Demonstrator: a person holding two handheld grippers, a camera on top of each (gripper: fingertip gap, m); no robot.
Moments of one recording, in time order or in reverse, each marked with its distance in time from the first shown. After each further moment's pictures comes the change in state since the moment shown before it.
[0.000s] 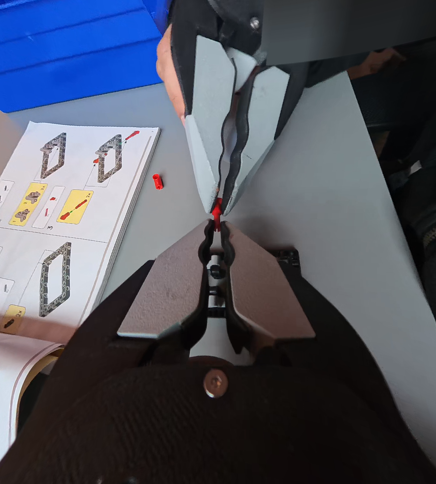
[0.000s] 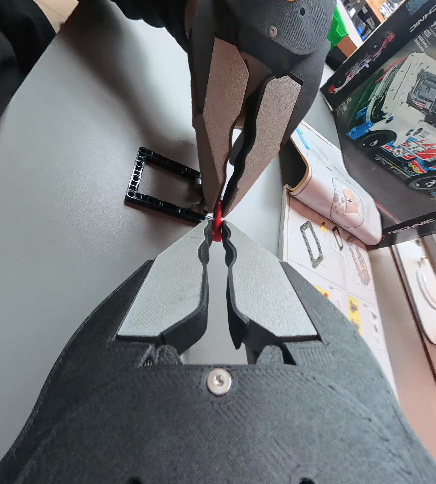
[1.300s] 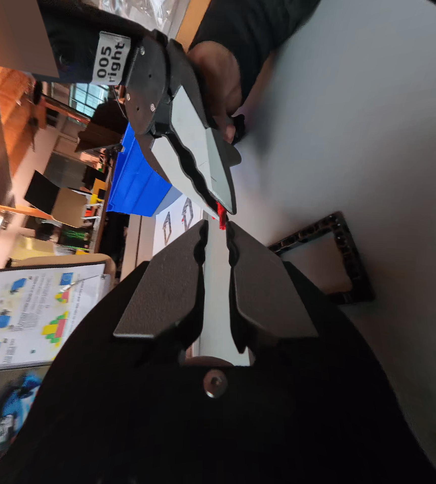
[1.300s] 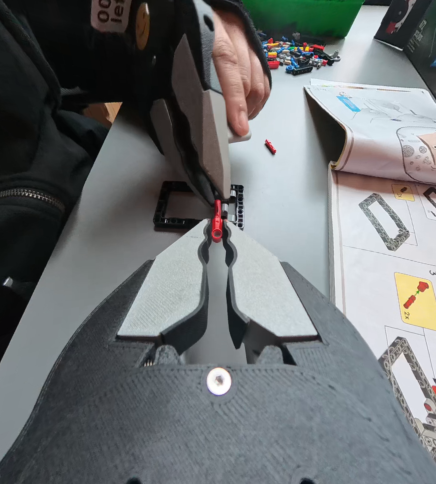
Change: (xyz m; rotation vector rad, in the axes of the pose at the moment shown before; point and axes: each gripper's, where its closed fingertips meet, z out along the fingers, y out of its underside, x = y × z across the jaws) left arm -0.003 -0.013 -0.011 0.097 -0.363 0.702; right arm -0.002 -0.003 -0.002 0.093 -0.254 0.426
